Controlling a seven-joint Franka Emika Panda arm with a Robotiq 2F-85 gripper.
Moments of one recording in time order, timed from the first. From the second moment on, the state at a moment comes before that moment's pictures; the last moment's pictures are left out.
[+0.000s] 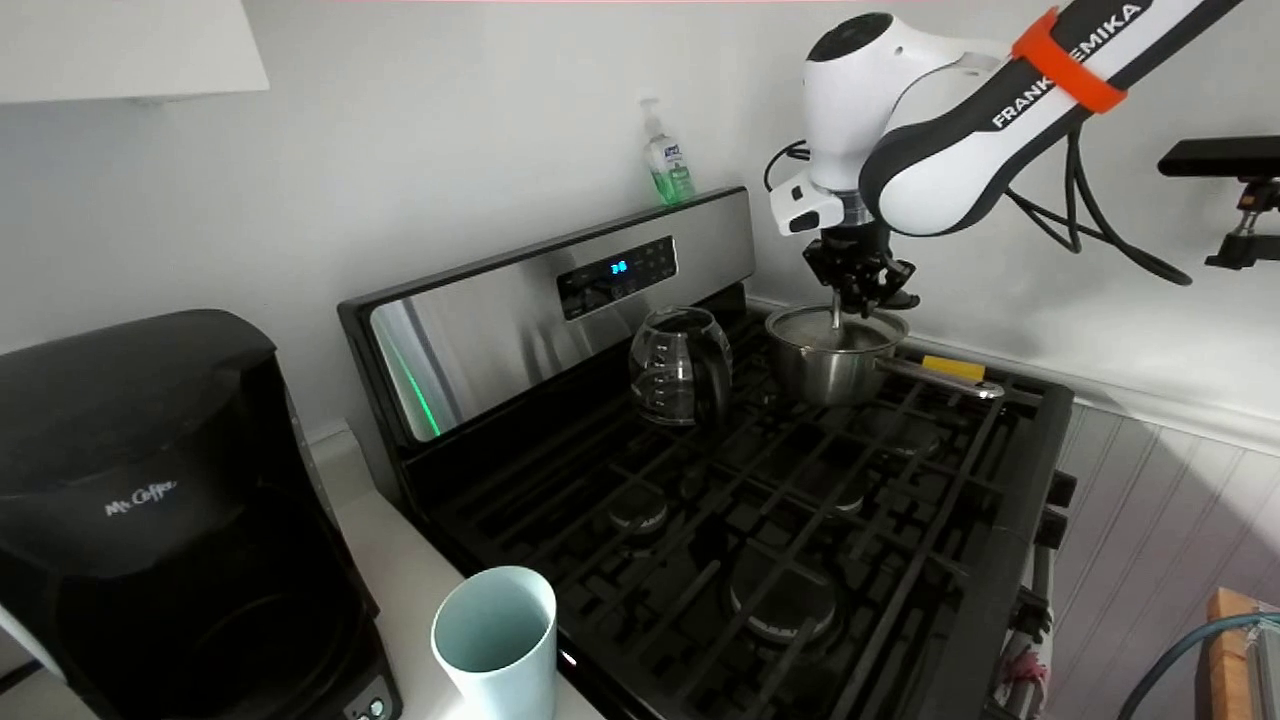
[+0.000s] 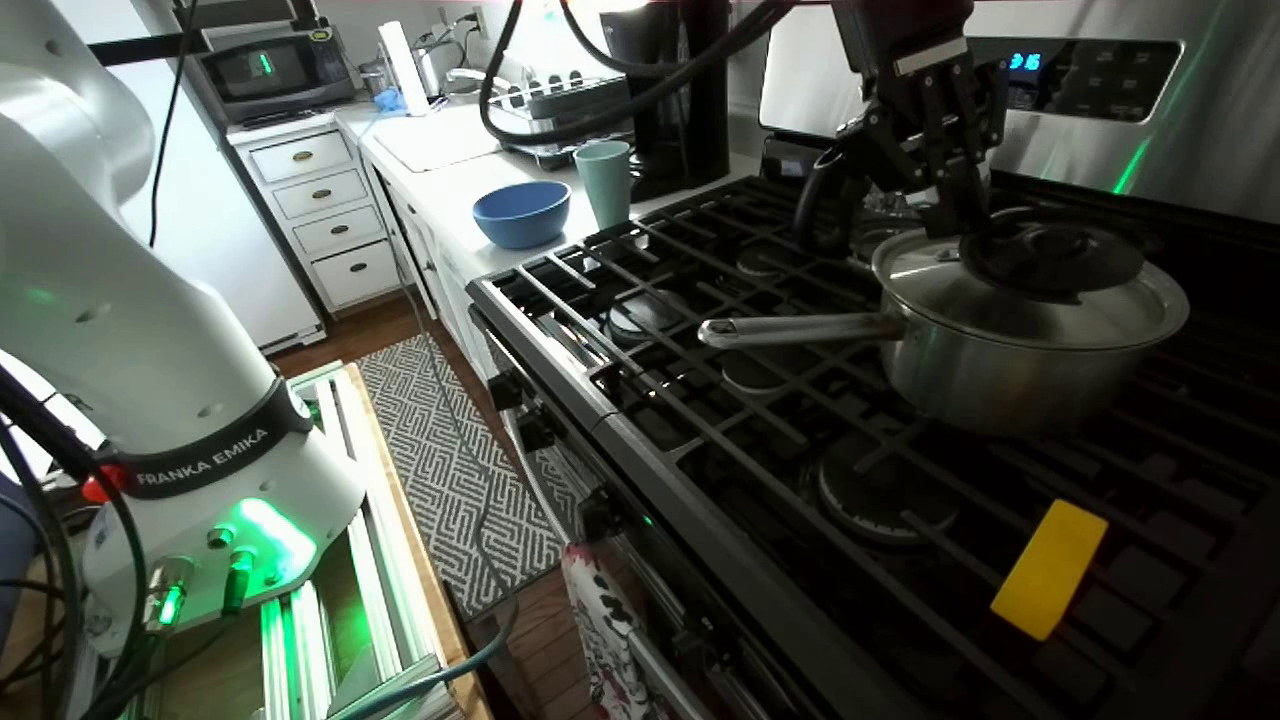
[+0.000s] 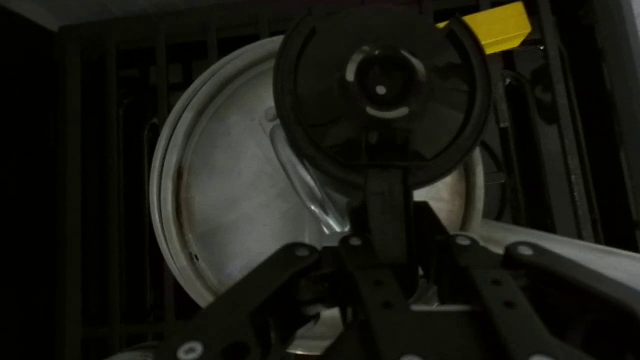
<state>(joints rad) -0.19 0.08 -0.18 -2.21 -0.69 2.42 -1.34</state>
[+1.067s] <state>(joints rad) -0.17 -0.02 -0.17 -2.23 -0.63 2.29 -1.25</state>
